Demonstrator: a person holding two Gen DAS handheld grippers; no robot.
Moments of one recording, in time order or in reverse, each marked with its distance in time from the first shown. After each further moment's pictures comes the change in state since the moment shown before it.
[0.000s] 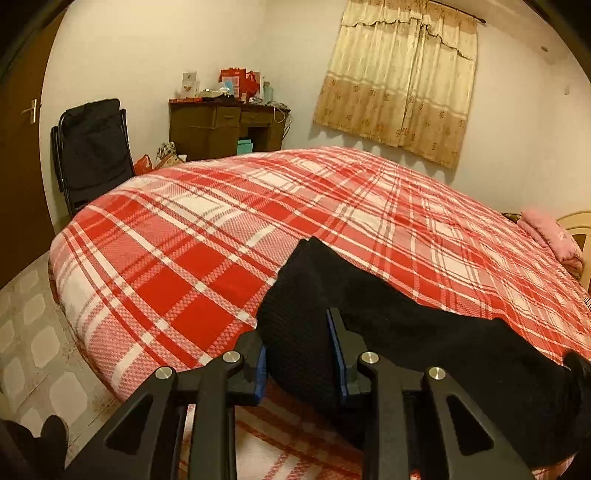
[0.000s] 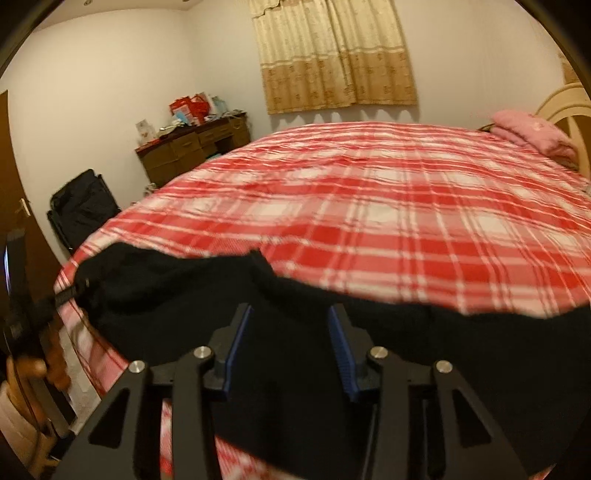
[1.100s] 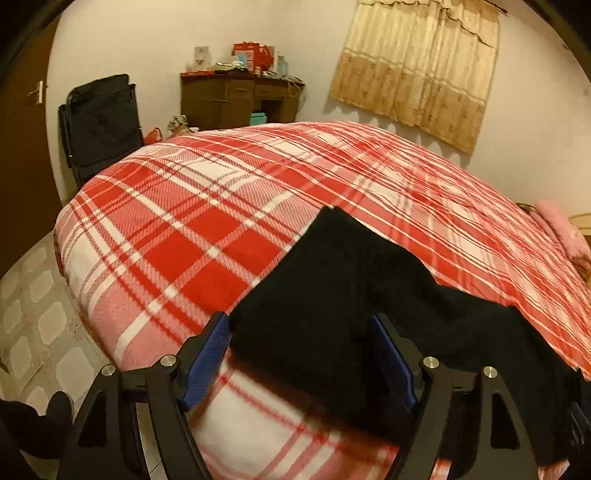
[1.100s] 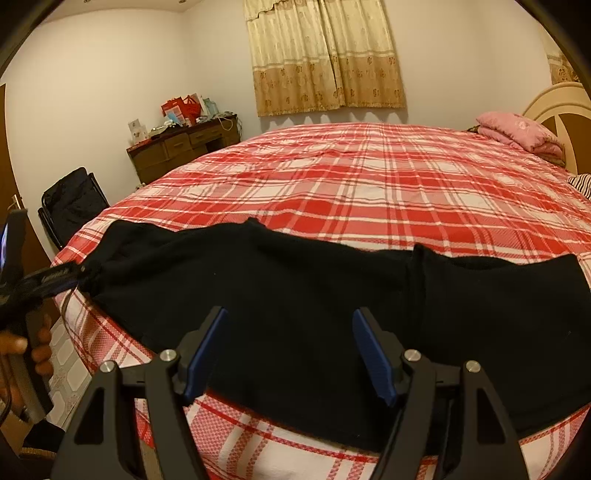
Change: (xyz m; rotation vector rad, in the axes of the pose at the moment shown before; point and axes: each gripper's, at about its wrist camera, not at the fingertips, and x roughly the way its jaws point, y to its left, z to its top) left arm 0.017 -0.001 -0.009 -0.042 0.112 0.069; right arm -0.020 0.010 -0.051 -0.002 -0.025 -0.076
